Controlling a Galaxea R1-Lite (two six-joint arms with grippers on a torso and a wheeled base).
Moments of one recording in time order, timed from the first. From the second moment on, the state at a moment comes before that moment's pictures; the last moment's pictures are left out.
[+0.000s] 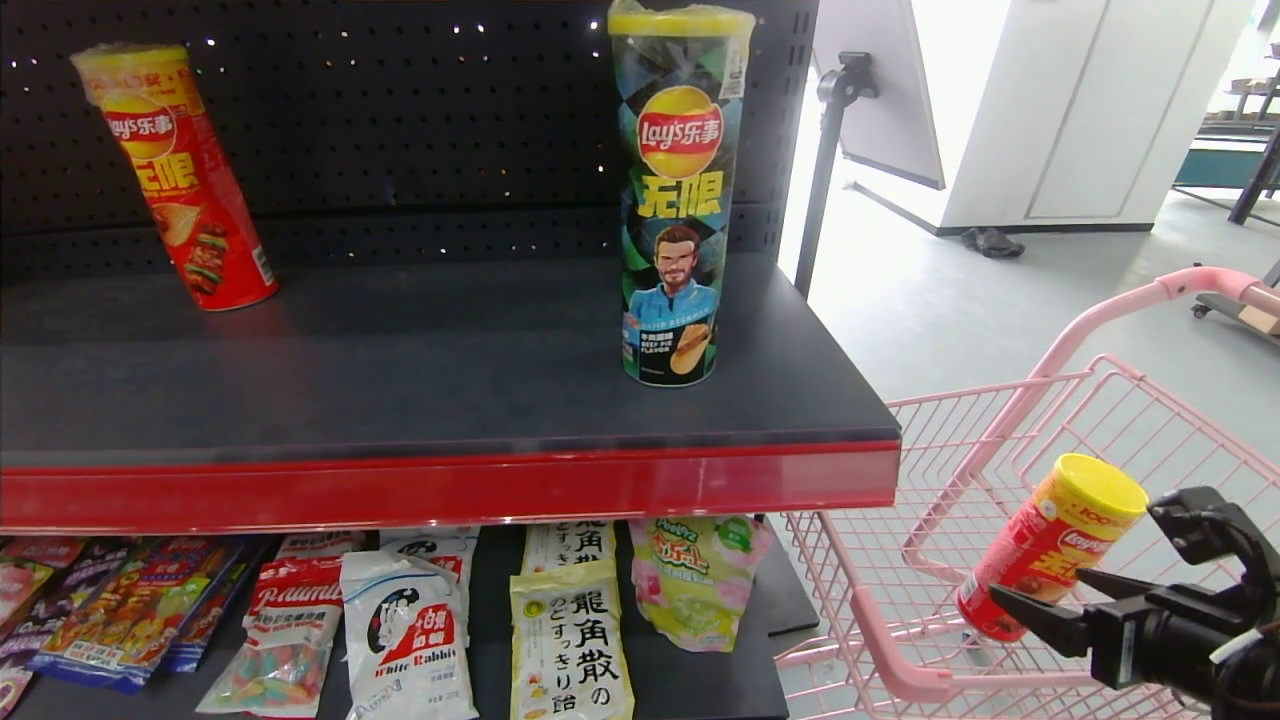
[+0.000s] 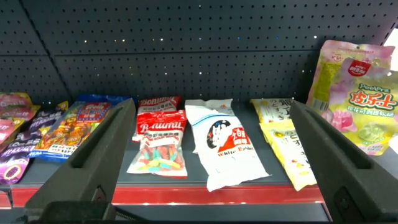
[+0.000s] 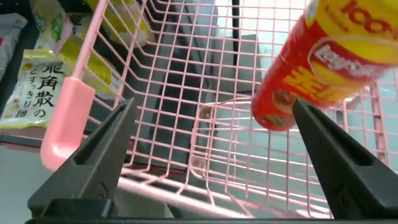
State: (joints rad) left arm 0.00 0.00 0.00 0.00 0.03 0.00; right arm -0.02 1.49 -0.03 -0.95 0.25 -0.03
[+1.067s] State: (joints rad) left arm 0.00 0.00 0.00 0.00 0.03 0.00; right arm -0.14 1.72 -0.26 -0.92 0.13 -0.01
